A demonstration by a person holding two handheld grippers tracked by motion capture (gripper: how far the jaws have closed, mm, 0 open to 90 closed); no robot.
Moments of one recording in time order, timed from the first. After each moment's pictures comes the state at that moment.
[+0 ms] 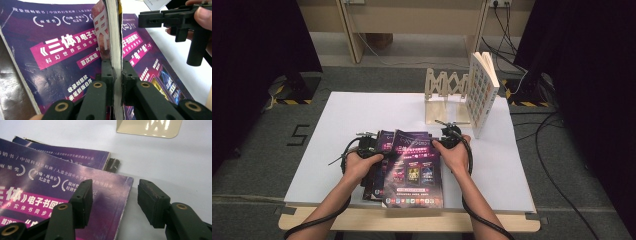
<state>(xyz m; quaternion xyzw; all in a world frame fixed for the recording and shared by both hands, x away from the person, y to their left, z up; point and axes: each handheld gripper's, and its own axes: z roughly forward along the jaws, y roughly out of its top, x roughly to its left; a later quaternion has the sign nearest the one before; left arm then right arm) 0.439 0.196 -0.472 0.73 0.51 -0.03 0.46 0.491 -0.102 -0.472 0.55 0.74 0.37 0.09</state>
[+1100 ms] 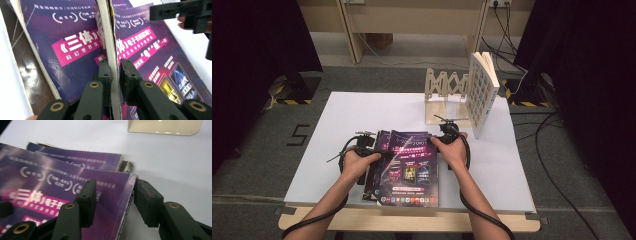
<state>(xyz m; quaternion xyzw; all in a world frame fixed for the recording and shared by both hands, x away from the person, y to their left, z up) 0.445 0.204 -0.476 0.74 0.52 -0.01 0.43 0.502 -0.096 -0.467 0.56 0.74 0.38 0.04</state>
